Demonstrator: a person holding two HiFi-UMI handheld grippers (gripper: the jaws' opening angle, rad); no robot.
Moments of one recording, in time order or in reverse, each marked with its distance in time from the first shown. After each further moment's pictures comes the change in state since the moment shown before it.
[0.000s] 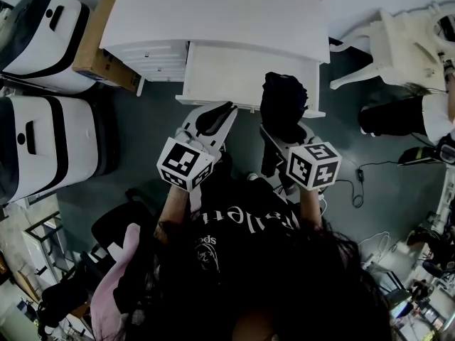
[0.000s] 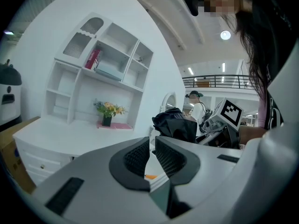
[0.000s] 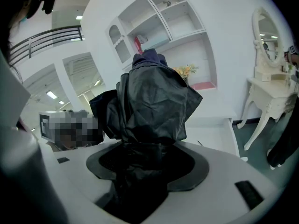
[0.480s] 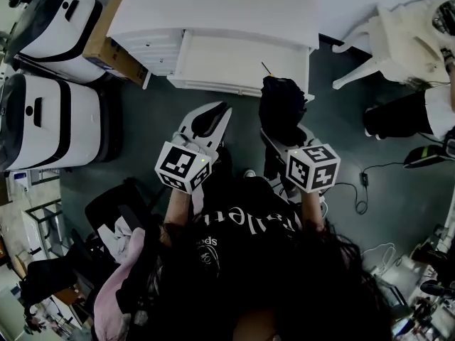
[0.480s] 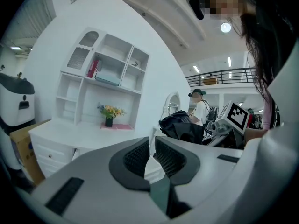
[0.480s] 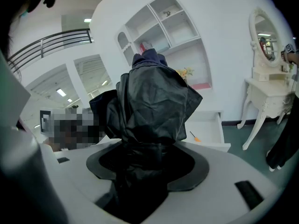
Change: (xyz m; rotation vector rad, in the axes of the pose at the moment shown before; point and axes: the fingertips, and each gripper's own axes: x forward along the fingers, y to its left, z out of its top) left arm -0.016 -0.135 -0.013 0.024 -0.025 0.133; right arm -0.119 -0.030 -0.075 -0.048 -0.011 0.065
